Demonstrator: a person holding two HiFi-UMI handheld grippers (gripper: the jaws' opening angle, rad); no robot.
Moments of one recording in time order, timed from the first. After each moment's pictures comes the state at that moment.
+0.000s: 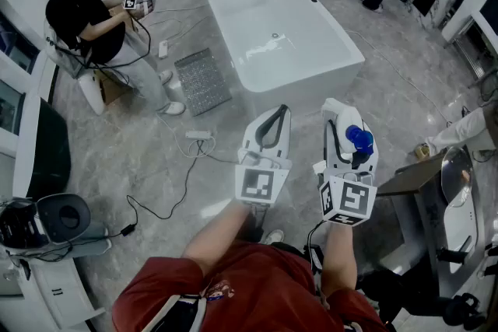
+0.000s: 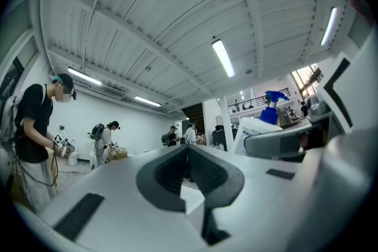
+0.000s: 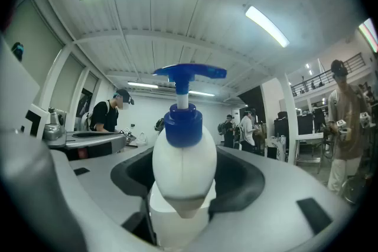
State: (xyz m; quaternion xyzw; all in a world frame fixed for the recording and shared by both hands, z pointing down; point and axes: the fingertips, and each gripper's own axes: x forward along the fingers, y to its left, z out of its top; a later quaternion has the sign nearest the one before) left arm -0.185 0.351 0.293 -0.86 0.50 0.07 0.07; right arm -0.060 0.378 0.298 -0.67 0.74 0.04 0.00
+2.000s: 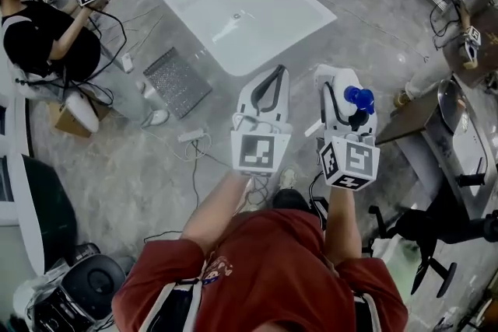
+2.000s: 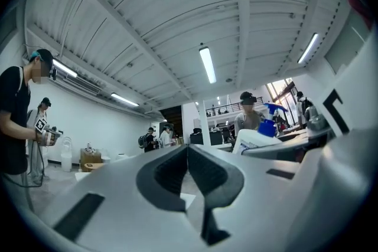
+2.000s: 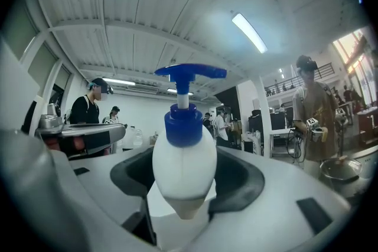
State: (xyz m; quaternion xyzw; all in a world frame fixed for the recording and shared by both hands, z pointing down) left arm -0.228 0.329 0.280 -0.92 0.39 0.06 0.09; right arm -0.115 0.377 0.309 -0.75 0.66 0.00 0.02
